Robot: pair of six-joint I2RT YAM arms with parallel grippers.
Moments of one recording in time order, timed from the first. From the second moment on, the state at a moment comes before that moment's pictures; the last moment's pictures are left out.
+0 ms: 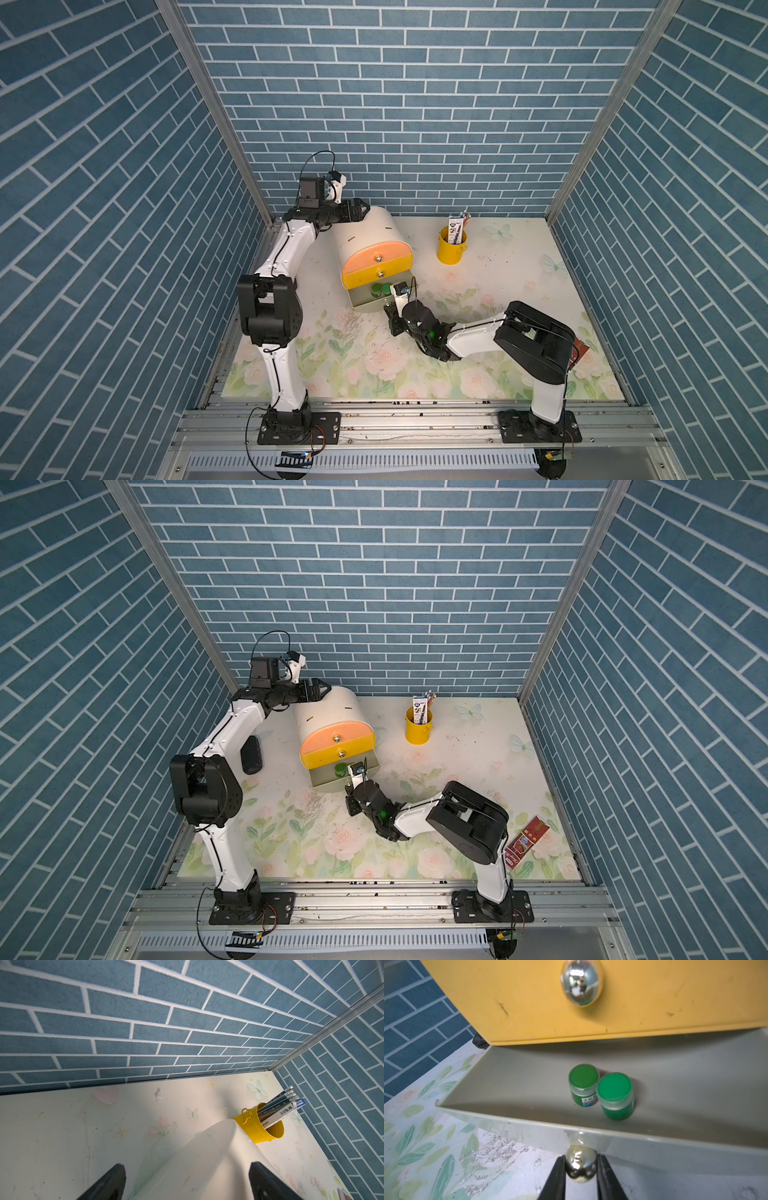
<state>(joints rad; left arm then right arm) -0.08 1.98 1.83 -0.42 0.52 -0.19 1.06 1.92 0.87 0.61 0.26 0.36</state>
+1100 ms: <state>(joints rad) -0.08 1.98 1.82 -0.39 0.53 -0.18 1.00 2.06 1.02 0.66 0.24 0.33</state>
